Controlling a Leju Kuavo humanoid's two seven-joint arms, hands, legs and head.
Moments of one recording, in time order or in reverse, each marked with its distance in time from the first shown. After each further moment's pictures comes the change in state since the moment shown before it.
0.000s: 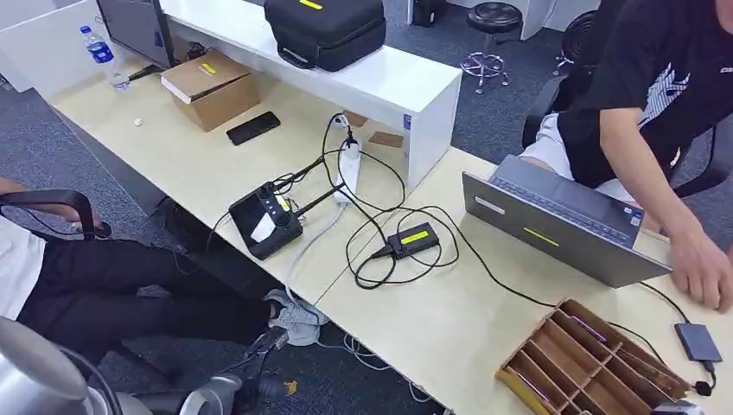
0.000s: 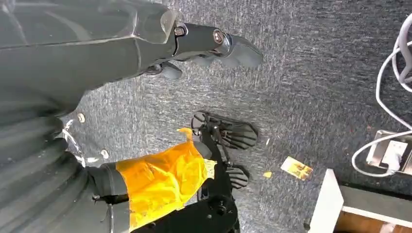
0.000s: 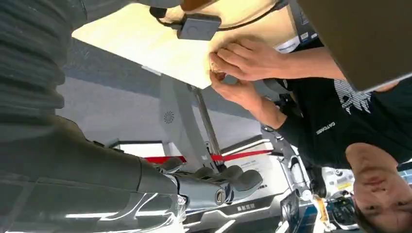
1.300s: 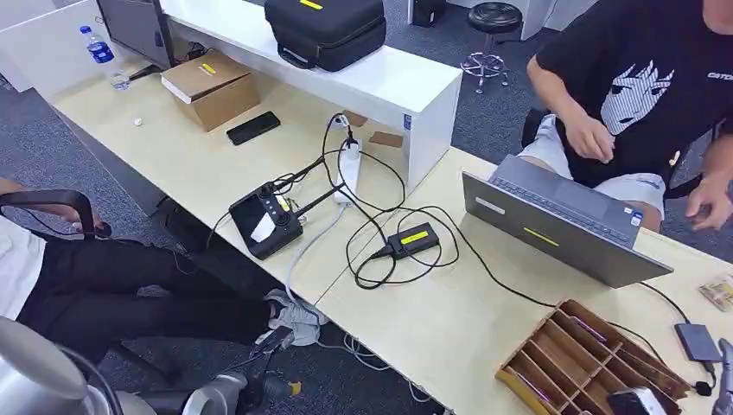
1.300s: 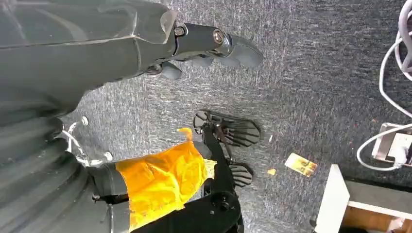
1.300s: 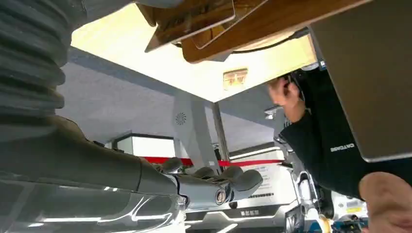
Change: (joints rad) left arm -0.015 -0.010 0.005 0.000 -0.040 -0.006 0.014; right arm -0.019 0.059 0.047 0.102 0.132 0.016 0.078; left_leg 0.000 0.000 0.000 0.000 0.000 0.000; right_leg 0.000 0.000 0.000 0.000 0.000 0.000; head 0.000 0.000
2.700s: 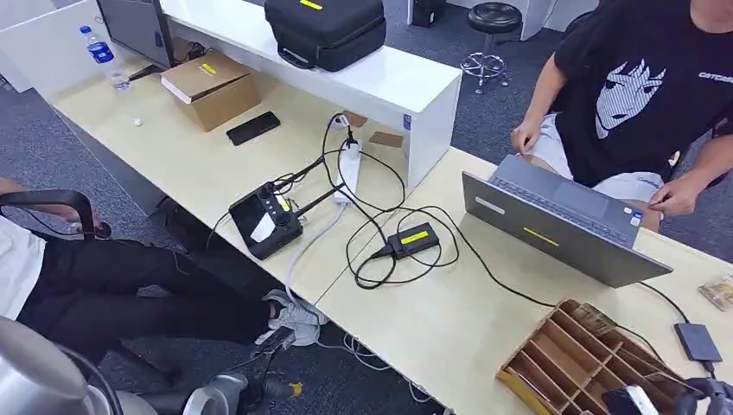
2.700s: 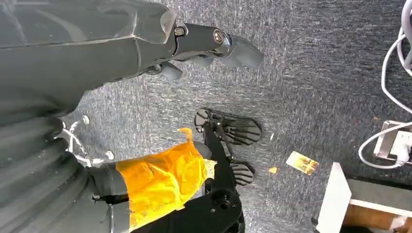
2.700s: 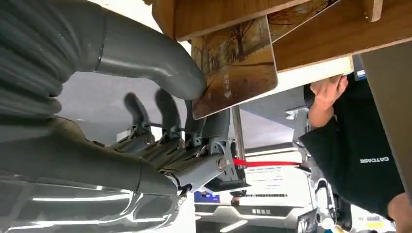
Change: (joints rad) left arm -0.003 -0.005 0.021 0.000 -0.023 -0.006 0.005; right arm -0.015 0.015 -0.006 0.090 0.084 0.000 0.039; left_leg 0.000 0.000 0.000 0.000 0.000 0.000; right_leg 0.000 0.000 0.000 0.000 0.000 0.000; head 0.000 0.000
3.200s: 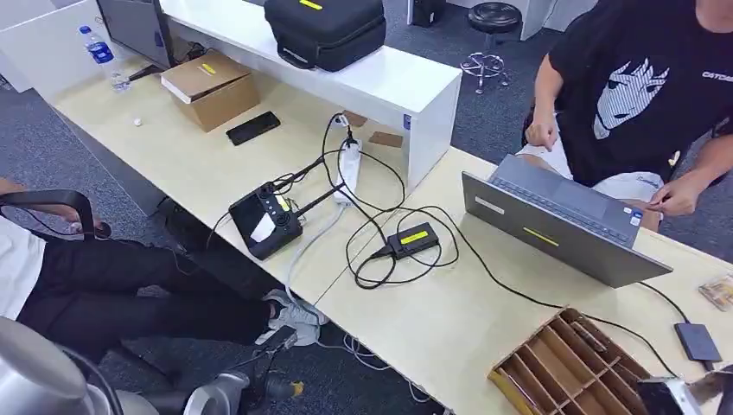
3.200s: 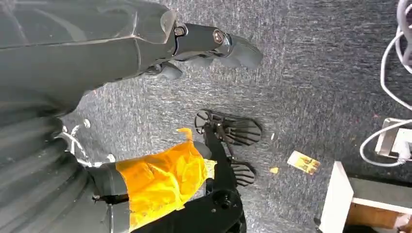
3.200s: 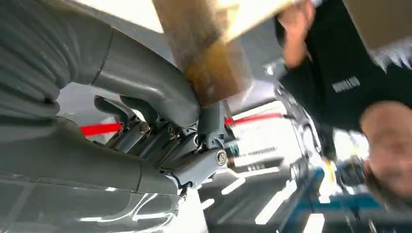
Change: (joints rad) left arm -0.010 0.000 0.000 0.000 -0.024 -0.003 0.000; right arm -0.038 -0.002 -0.059 -0.105 -0.018 -0.107 -0.061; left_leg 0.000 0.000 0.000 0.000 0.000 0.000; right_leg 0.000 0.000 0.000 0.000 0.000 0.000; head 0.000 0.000
